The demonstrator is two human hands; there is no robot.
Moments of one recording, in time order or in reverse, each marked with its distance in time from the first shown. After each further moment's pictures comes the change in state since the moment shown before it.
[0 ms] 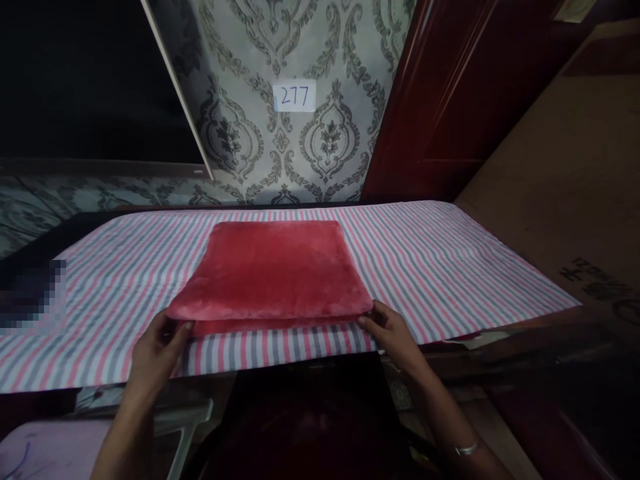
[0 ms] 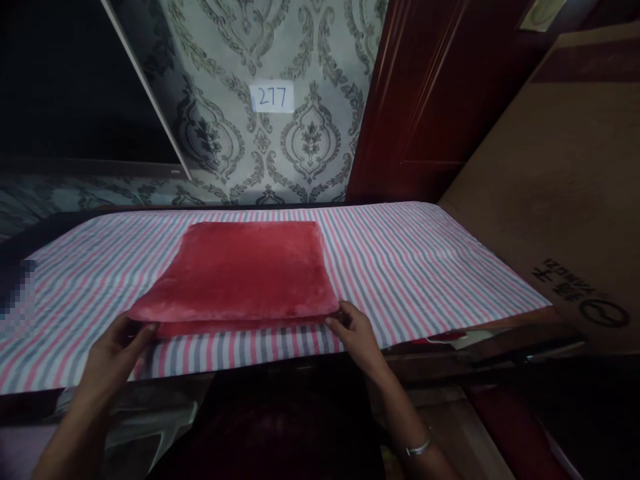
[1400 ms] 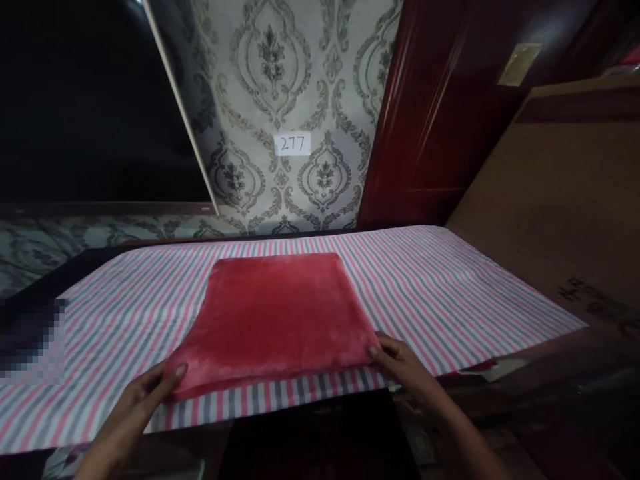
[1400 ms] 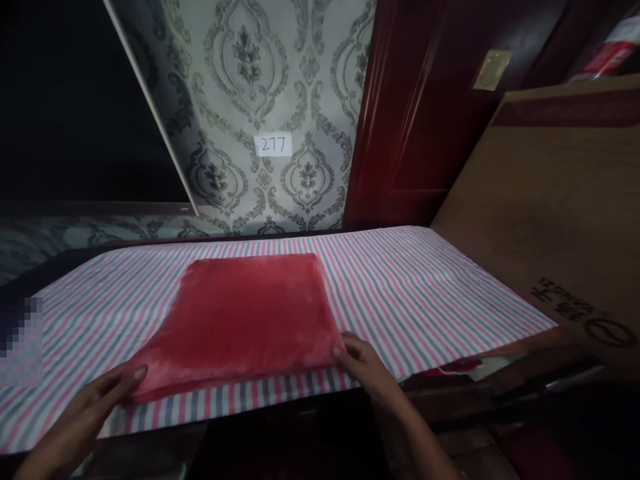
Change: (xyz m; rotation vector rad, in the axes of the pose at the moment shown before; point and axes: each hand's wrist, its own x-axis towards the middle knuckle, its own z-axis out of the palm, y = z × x) left_hand 0.002 0.025 -0.026 -0.013 -0.110 -0.071; right_hand 0.004 -0.014 -0.005 -0.010 -0.115 -0.036
